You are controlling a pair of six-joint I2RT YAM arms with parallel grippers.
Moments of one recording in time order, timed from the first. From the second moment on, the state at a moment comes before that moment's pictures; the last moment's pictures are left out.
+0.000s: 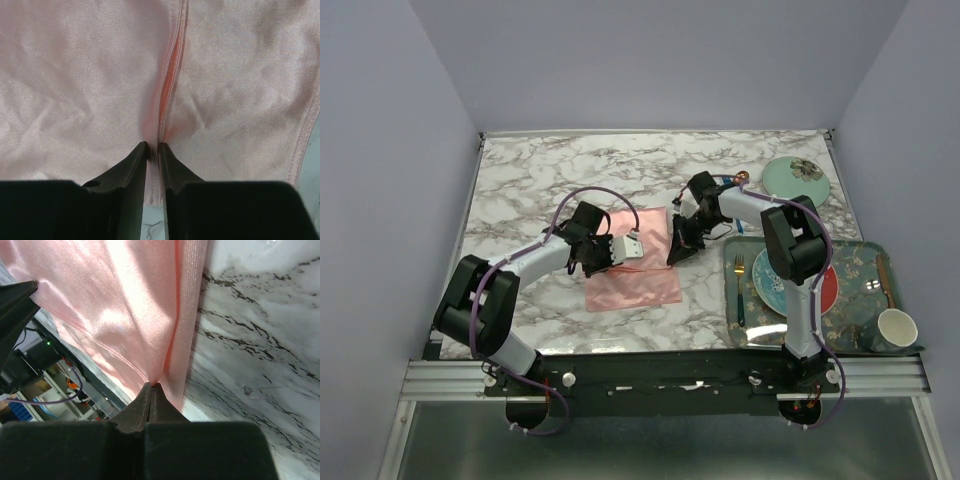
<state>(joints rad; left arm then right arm) -0.45 1.54 0.84 -0.42 0.35 0.90 0.44 2.14 1.45 -0.71 -0.72 0.33</state>
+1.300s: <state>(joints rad) -0.56 1.38 0.87 -0.66 0.44 0.87 0.44 2.01 1.33 -0.80 -0.78 0.22</state>
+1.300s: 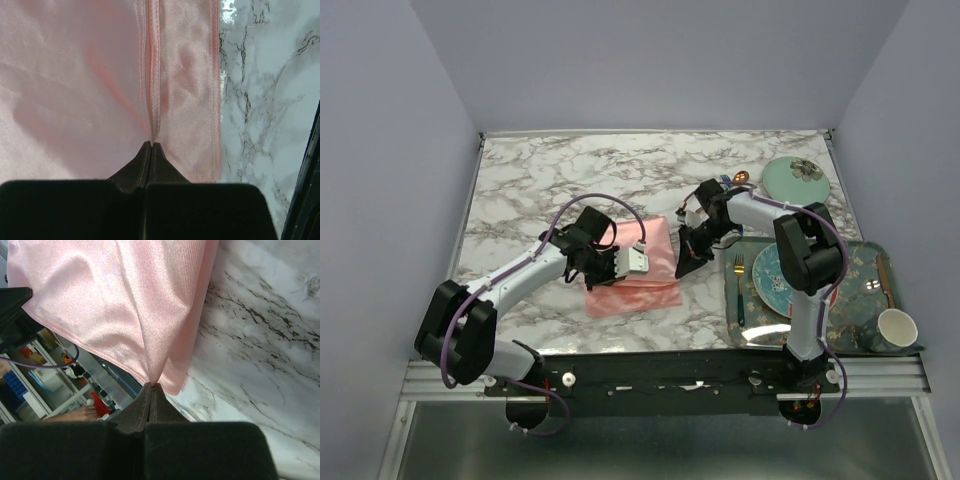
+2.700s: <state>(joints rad) -0.45 1.61 0.99 -0.60 0.40 0.78 0.43 2.13 1.59 -0.80 -0.76 0.20</state>
